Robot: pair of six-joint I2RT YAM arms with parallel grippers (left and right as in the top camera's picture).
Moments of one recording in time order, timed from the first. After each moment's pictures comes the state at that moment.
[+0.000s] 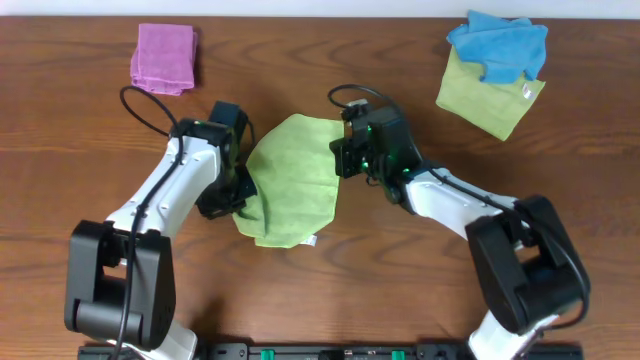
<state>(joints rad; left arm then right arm) -0.23 1.74 1.18 -1.09 0.04 -0.66 0.45 1.88 0.96 0.19 -0.31 0.28</state>
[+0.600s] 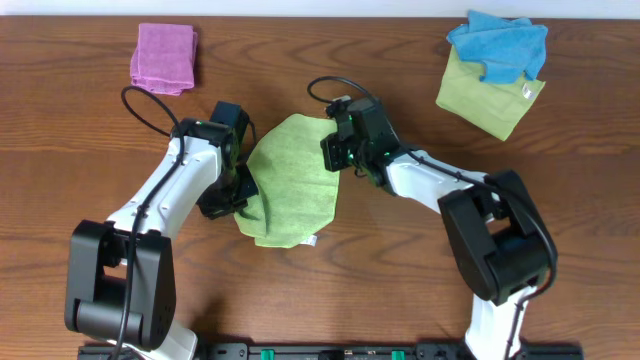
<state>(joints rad) -0.23 1.74 1.18 -1.08 0.04 -0.67 0.47 2.03 1.12 0.09 -0.28 0.24</state>
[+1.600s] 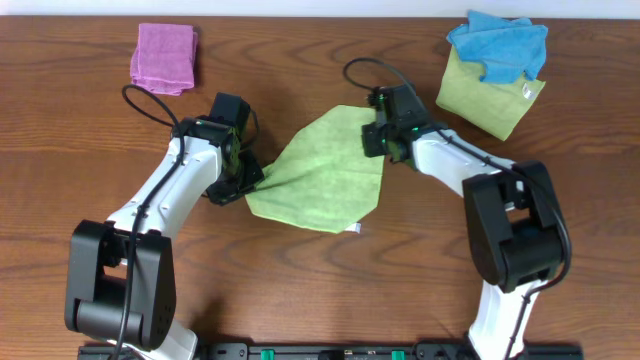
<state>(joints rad) -0.23 1.74 1.18 -0.91 0.10 -0.69 0.31 2.05 1.23 -0.20 -0.06 0.16</state>
